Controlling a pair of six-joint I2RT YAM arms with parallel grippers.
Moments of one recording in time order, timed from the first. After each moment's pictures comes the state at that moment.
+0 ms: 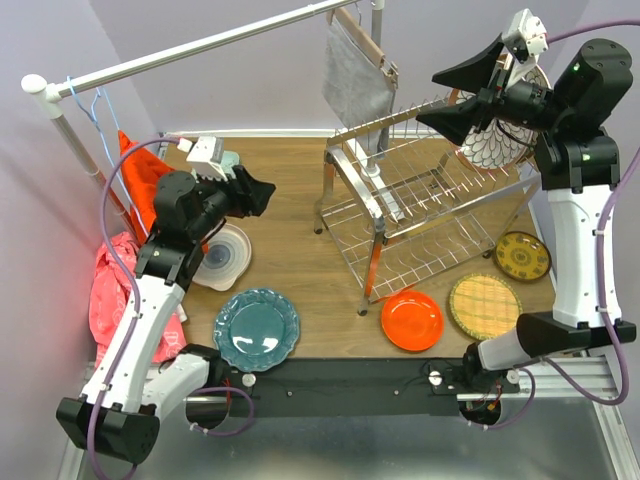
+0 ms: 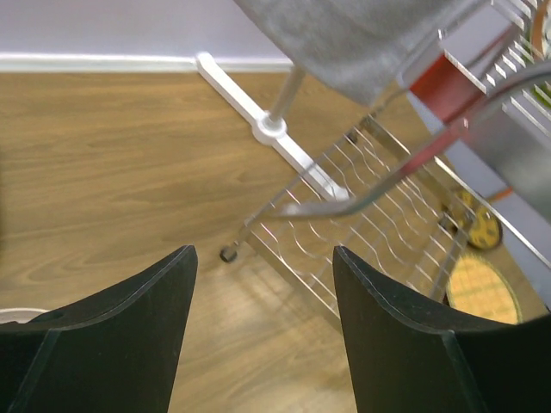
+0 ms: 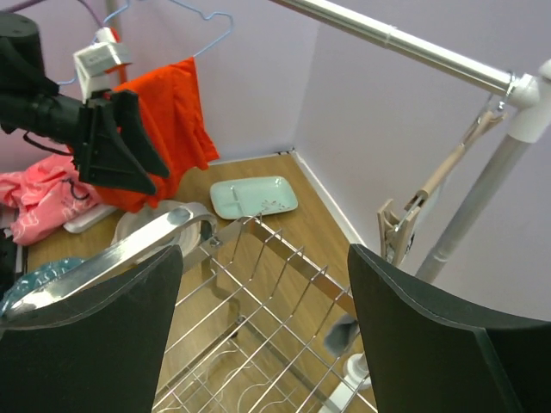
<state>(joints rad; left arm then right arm) -0.24 0.94 1.04 -0.23 0.27 -0.37 0.10 1.48 2.07 -0.47 -1.06 -0.10</state>
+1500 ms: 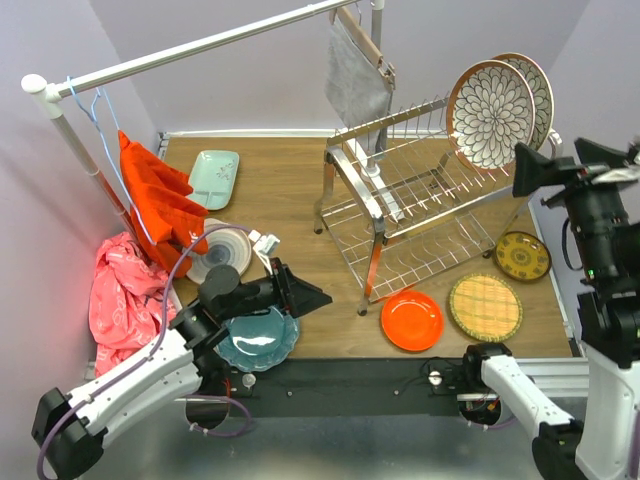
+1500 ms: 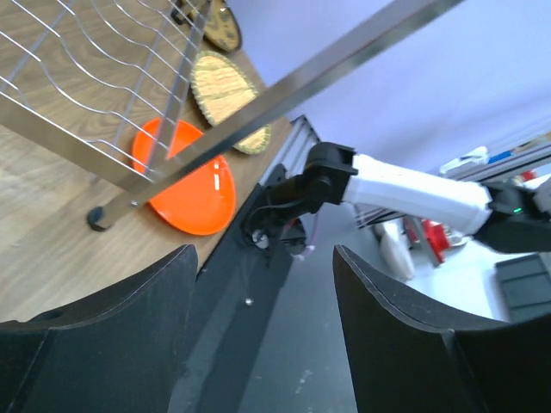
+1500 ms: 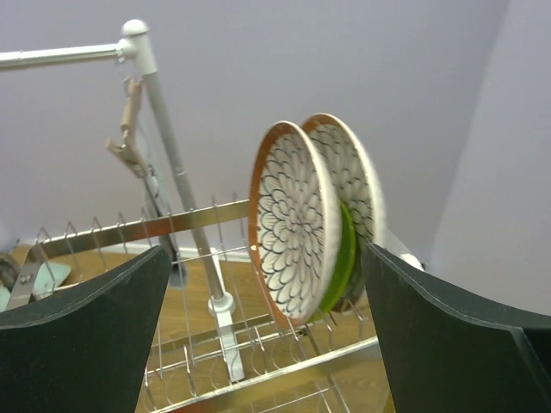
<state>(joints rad) -0.76 0.64 0.37 0.19 0.46 -0.86 0.10 0.82 1.57 -0.50 -0.03 -0.01</state>
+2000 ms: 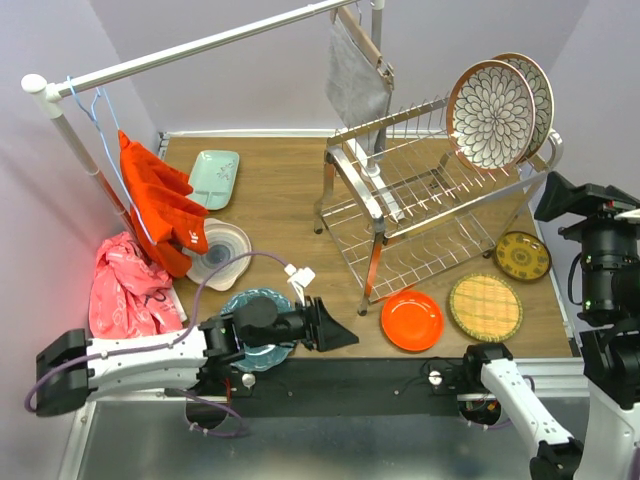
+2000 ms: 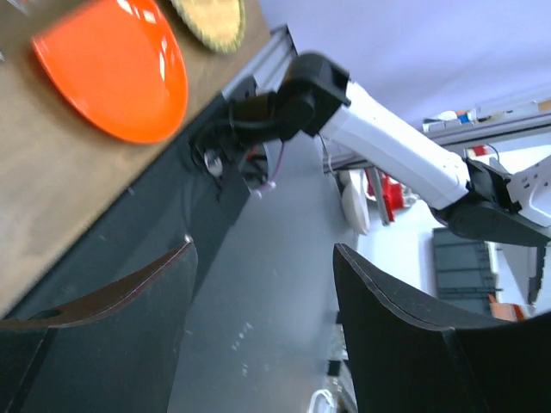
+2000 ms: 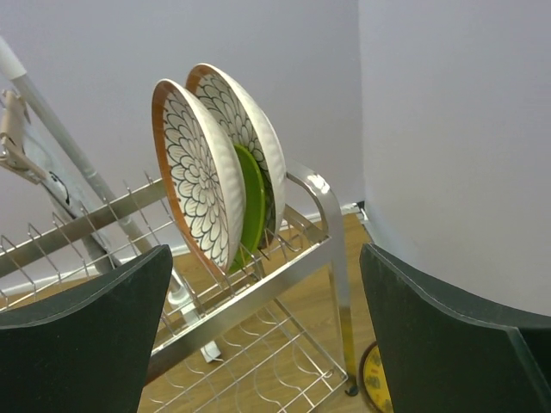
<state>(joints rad) -1.19 0.77 0.29 0.33 0.14 -1.09 0.10 0.66 1.47 -0.60 0.30 0.08</state>
